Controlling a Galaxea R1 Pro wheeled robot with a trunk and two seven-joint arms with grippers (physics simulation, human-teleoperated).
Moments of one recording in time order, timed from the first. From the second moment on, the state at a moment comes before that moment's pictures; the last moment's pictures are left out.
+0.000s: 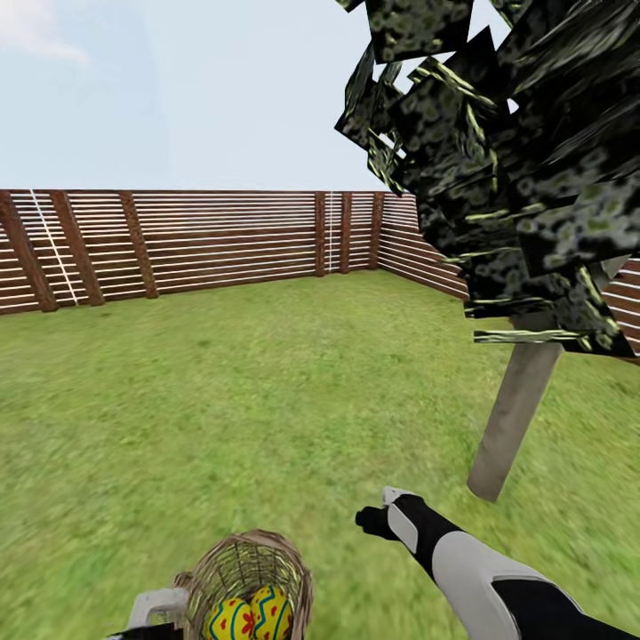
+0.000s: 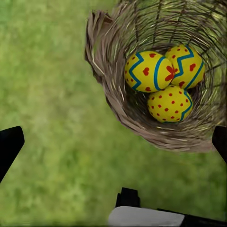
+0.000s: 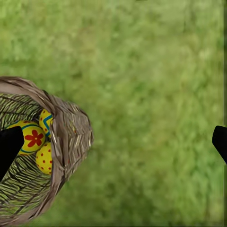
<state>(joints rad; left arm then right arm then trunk) 0.00 0.04 0.09 -1.24 0.07 0.69 0.12 -0.81 0.14 -0.06 -0.13 -0.17 0.38 -0.09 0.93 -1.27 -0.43</state>
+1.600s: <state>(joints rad) -0.80 -0.02 0.09 -0.32 0.10 0.55 0.11 -0.80 0.12 -0.06 -0.13 -0.18 0.30 -0.10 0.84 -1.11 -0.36</state>
